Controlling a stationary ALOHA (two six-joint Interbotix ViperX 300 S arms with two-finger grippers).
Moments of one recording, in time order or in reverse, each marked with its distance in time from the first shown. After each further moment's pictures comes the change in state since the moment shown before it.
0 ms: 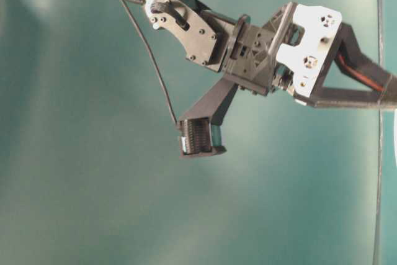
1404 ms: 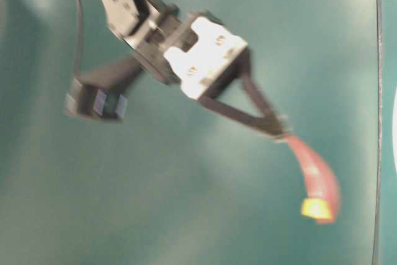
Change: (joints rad) left arm 0.000 0.000 0.000 -0.002 0.002 0.000; right arm 0.000 -0.236 0.078 0.000 -0.291 -0.014
